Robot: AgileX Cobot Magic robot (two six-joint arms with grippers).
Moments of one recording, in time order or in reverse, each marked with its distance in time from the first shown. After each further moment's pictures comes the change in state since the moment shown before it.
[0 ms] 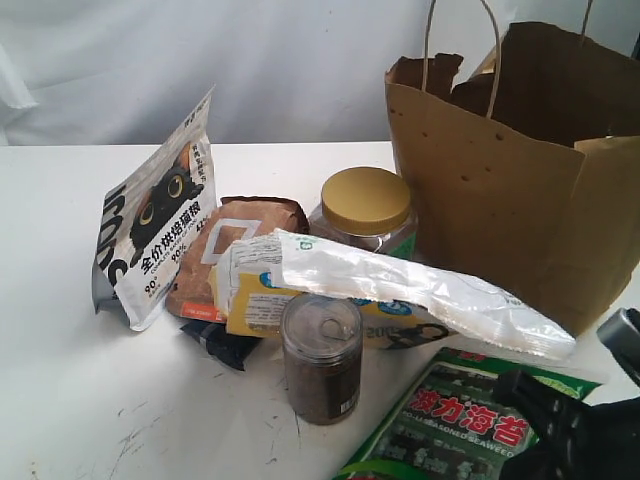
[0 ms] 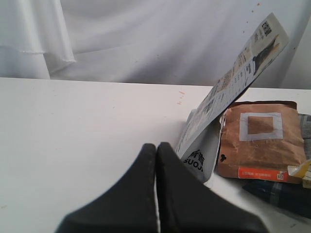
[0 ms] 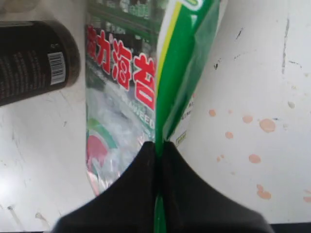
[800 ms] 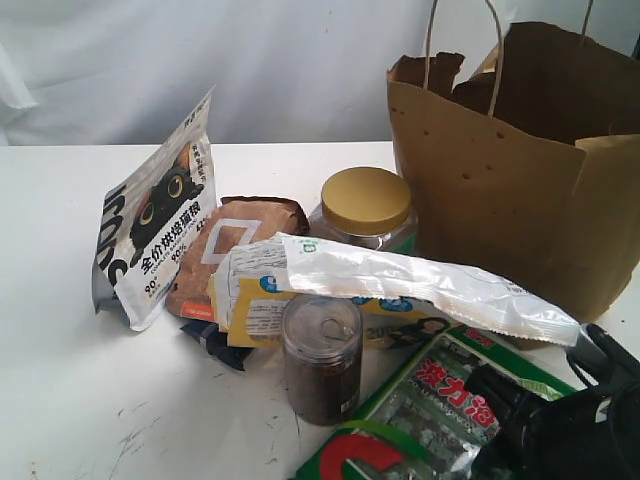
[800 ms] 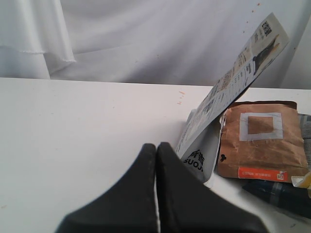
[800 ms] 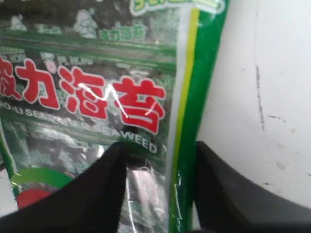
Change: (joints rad) left arm 0.000 0.000 0.000 0.000 0.000 0.000; right arm 0.000 0.332 -0.001 0.050 -0.237 0.025
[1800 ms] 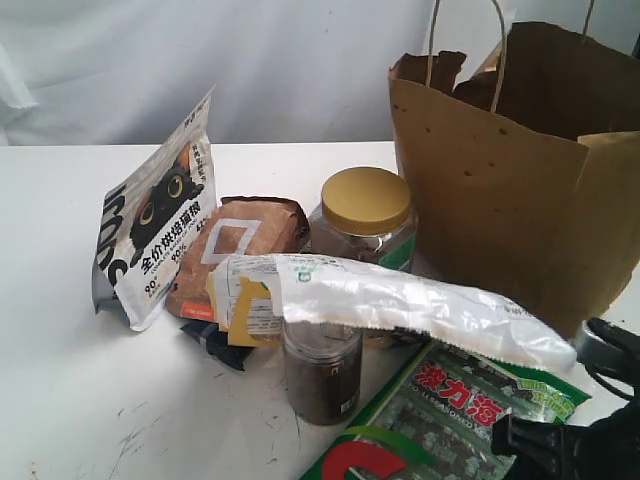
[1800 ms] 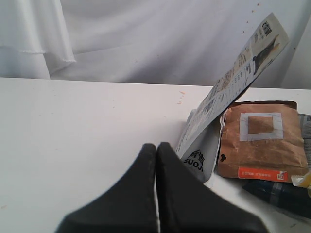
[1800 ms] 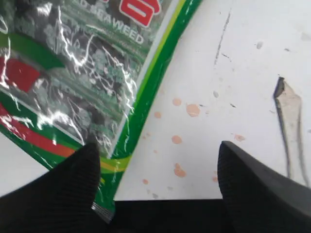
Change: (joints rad) left arm 0.000 0.000 0.000 0.000 0.000 0.000; right arm 0.000 -0.246 -0.082 -0.274 0.454 -0.073
